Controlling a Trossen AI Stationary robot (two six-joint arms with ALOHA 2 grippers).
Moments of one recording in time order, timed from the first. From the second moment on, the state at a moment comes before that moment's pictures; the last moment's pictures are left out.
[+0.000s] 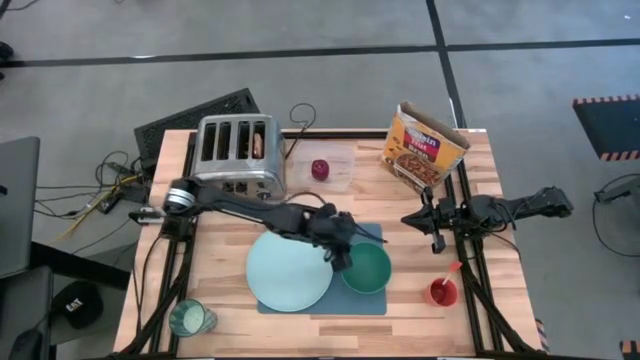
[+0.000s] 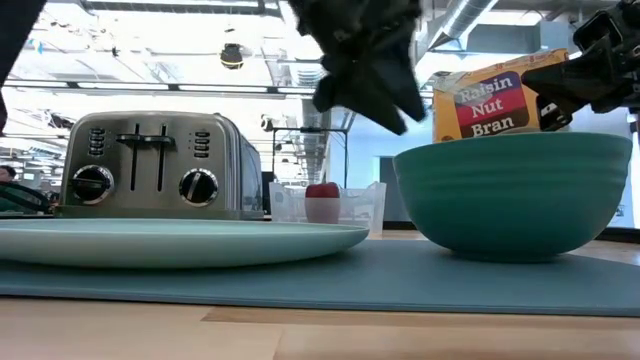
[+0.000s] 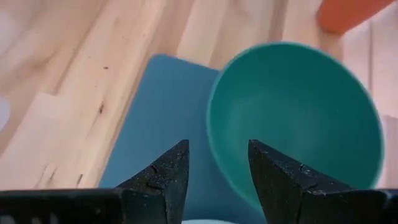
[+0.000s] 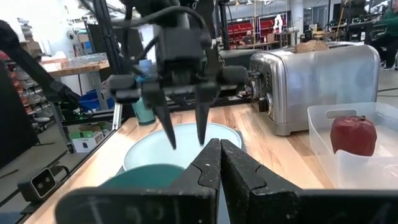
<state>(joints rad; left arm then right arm) -0.14 2.02 1.67 -0.55 -0.17 -0.41 0.21 0.01 0.00 0.04 0.18 0.15</state>
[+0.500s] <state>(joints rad) -0.14 2.30 2.01 -0.89 -0.08 -0.37 0.21 0.07 0.01 0.04 0.18 0.15</state>
